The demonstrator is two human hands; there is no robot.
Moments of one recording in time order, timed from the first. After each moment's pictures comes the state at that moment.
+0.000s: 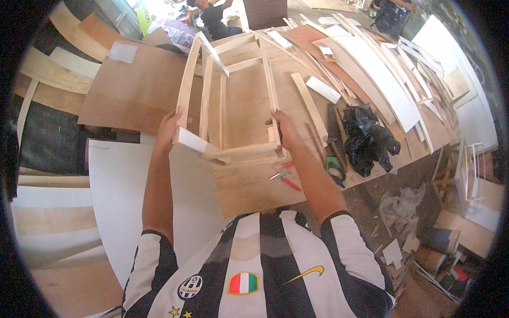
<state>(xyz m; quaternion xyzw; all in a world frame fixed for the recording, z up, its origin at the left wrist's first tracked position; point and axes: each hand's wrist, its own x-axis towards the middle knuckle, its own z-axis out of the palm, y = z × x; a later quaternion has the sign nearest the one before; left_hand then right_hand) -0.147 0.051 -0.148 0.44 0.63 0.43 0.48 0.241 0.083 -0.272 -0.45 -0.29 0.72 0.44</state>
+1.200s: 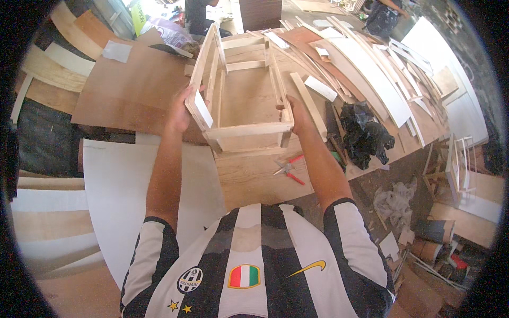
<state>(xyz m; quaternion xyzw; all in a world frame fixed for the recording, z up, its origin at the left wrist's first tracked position) -0.141 0.091 -0.147 0.39 0.39 0.56 0.62 0.244 0.107 -0.253 -0.48 -0.22 0.71 0.46</state>
